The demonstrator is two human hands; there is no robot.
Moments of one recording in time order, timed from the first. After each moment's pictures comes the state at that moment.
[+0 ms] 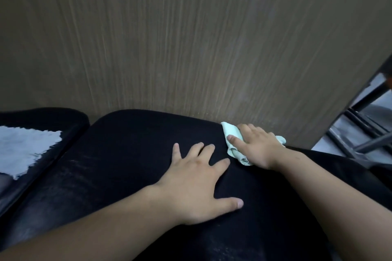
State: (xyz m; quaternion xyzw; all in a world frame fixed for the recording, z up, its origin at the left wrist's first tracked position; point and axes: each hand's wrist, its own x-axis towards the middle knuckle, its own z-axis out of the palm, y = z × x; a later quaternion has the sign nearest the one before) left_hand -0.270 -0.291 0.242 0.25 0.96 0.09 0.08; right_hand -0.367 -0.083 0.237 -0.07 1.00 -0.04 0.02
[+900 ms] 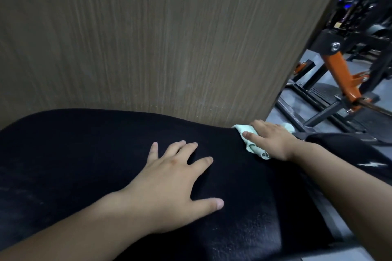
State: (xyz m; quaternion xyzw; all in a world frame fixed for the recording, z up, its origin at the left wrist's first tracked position) left_hand -0.260 -0.217 0.251 0.31 0.94 0.10 0.10; right_hand -0.333 0.085 0.246 -0.02 1.00 -0.03 0.03
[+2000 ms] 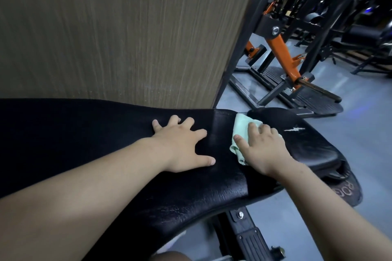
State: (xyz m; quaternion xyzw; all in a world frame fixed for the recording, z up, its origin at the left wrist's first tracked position) left_hand -0.282 -0.088 0.251 0.37 0.92 0.05 0.14; right_hand -0.211 0.136 0.226 0.22 0.97 0.03 -0.05
